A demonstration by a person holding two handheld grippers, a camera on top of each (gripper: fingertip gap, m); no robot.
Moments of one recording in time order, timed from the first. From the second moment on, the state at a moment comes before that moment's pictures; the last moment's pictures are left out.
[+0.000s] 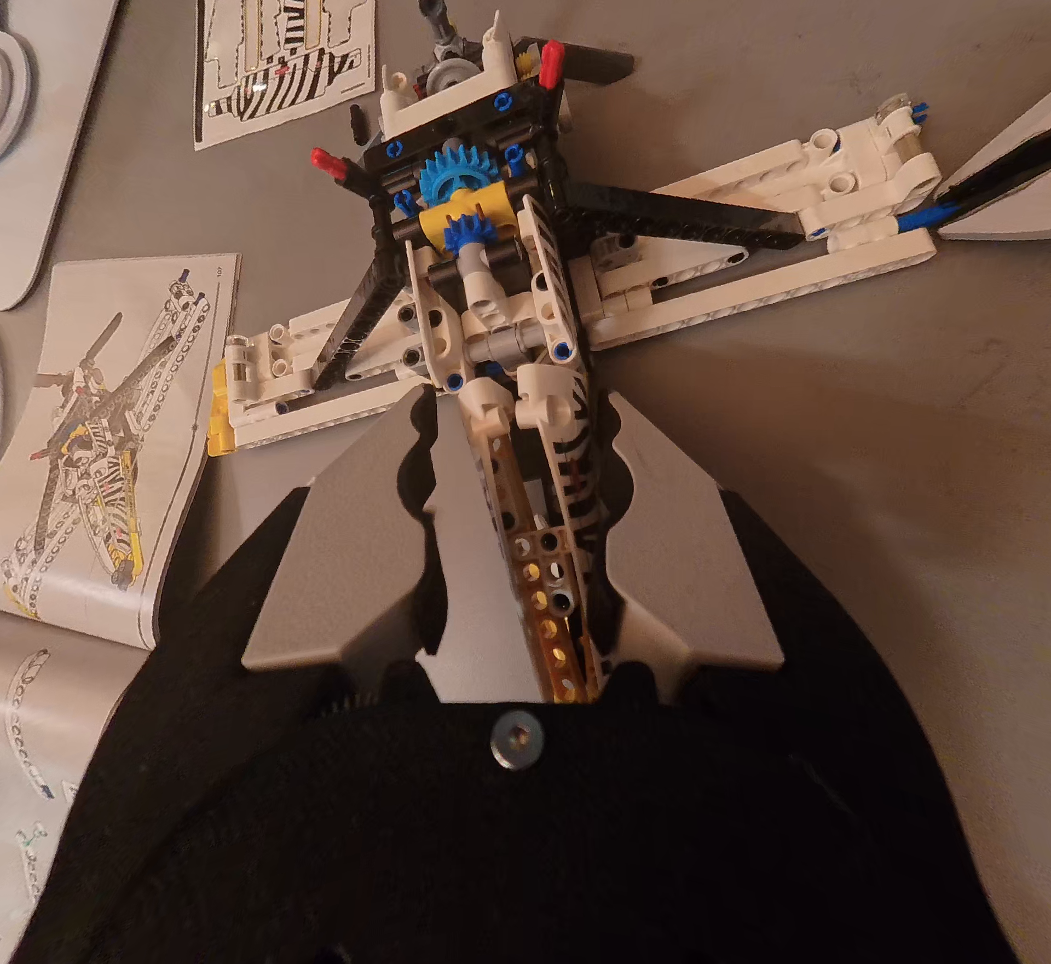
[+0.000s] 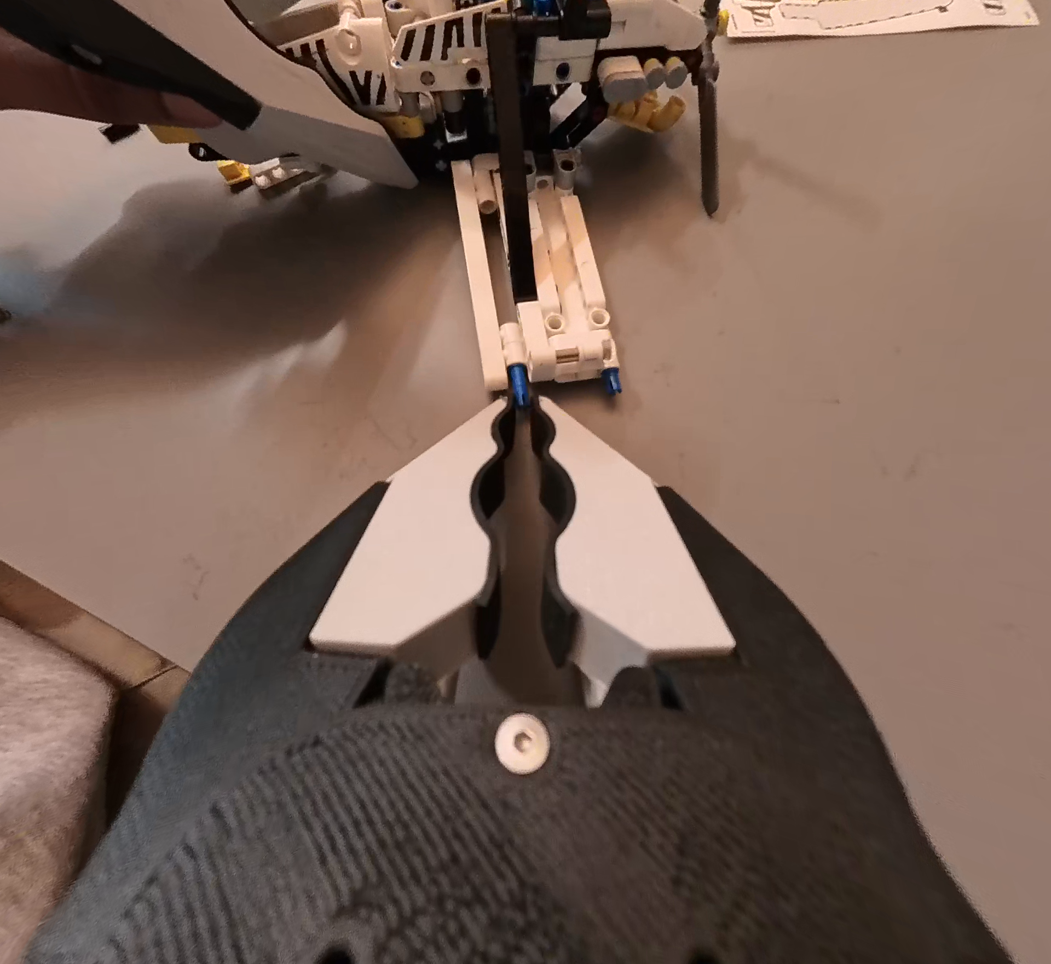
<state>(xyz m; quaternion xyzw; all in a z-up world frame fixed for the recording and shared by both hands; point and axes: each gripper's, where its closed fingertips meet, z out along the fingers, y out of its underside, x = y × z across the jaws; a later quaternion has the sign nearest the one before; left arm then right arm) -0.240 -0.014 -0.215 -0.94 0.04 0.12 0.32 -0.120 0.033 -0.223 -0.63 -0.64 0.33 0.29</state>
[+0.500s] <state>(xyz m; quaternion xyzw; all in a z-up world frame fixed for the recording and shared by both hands) -0.241 -0.014 -0.216 -0.94 0.05 0.13 0.32 -0.119 0.034 -0.221 -0.62 -0.64 0.33 0.31</state>
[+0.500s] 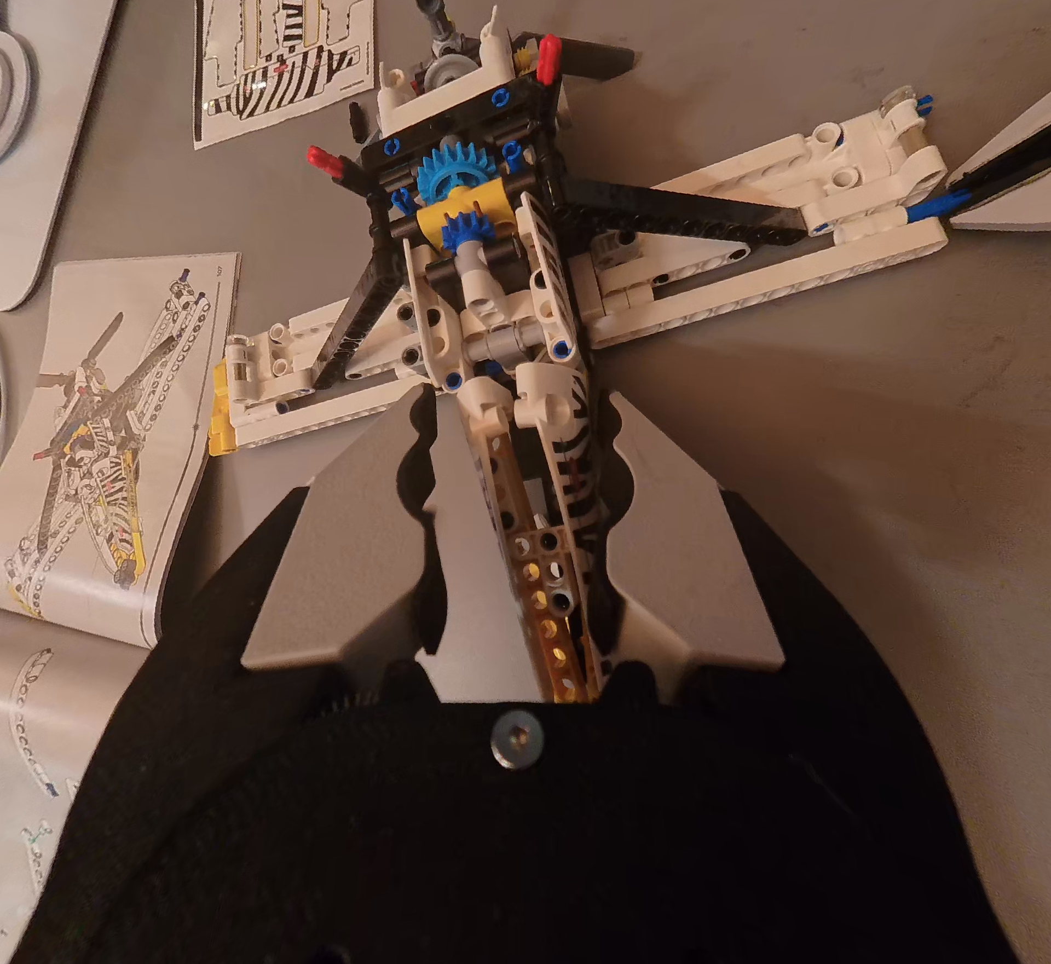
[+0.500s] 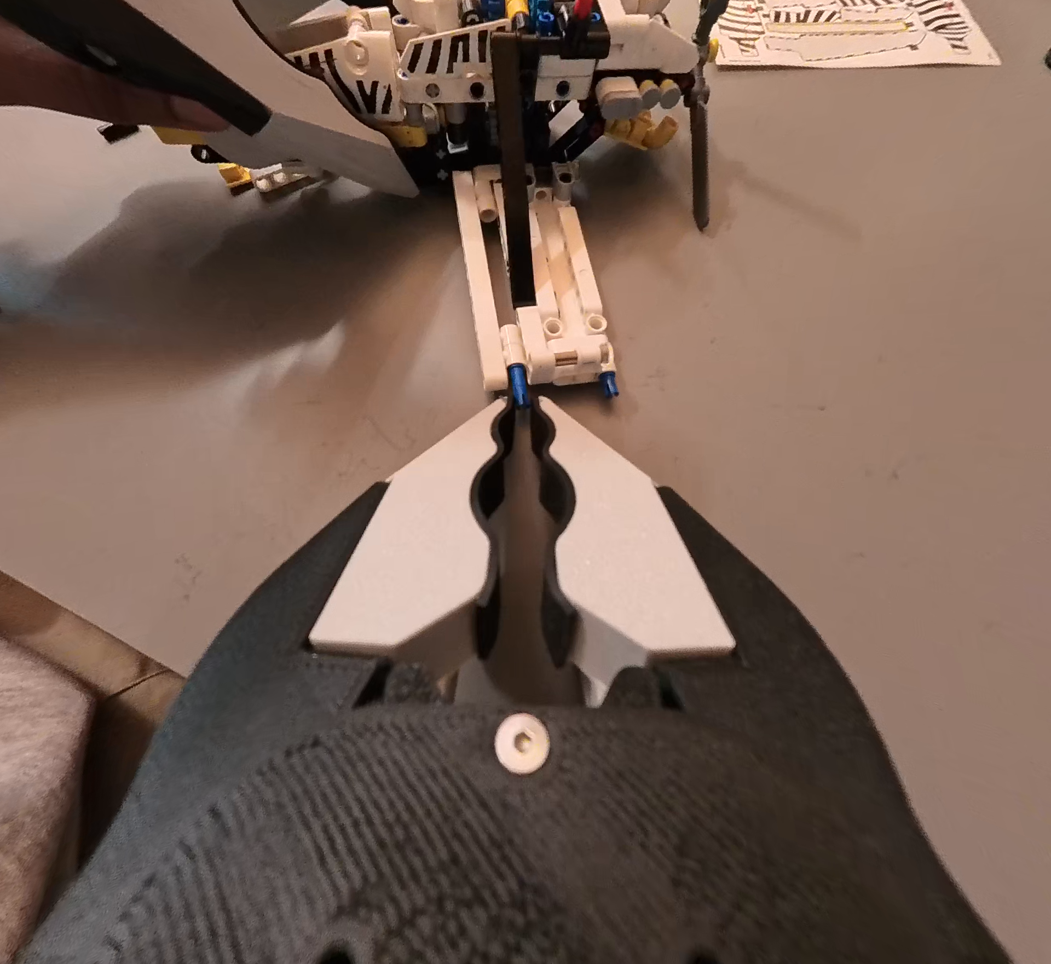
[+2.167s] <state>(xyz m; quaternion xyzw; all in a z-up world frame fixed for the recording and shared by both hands) -0.254 -0.042 -0.153 -0.88 -0.03 0.03 0.47 -0.101 0.047 -0.181 -0.58 -0.56 0.45 0.38</state>
